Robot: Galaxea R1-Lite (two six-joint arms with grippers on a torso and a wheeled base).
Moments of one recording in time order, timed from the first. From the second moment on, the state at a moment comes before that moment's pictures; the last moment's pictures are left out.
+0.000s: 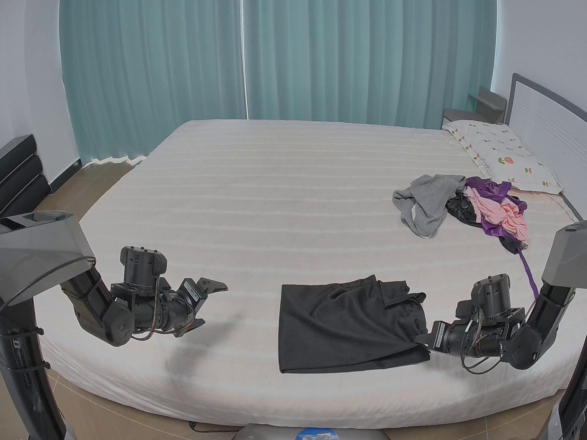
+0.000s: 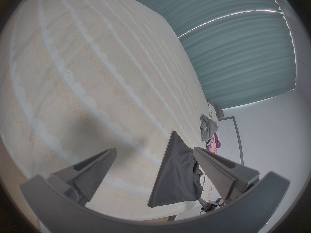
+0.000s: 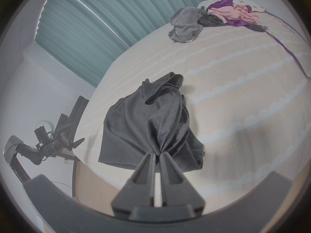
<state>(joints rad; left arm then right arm) -0.20 2.16 -0.67 -0.83 -0.32 -1.02 0.27 2.09 -0.34 -0.97 0.22 0.57</state>
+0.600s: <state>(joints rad) -0.20 2.17 -0.67 -0.83 -0.32 -1.02 0.29 2.05 -0.47 -0.91 0.21 0.56</state>
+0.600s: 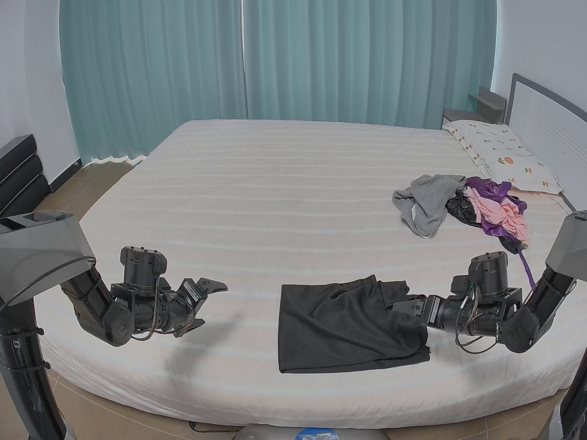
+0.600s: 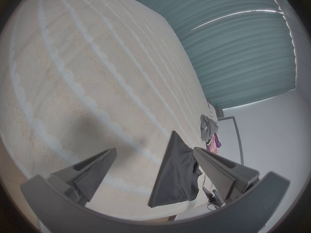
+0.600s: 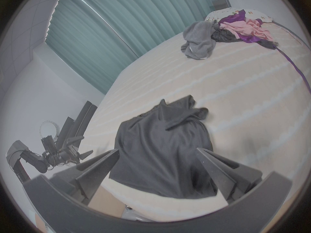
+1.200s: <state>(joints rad) -0.21 2.17 -0.67 -0.83 -0.31 -1.02 0.41 2.25 -0.87 -0.62 0.23 0.59</state>
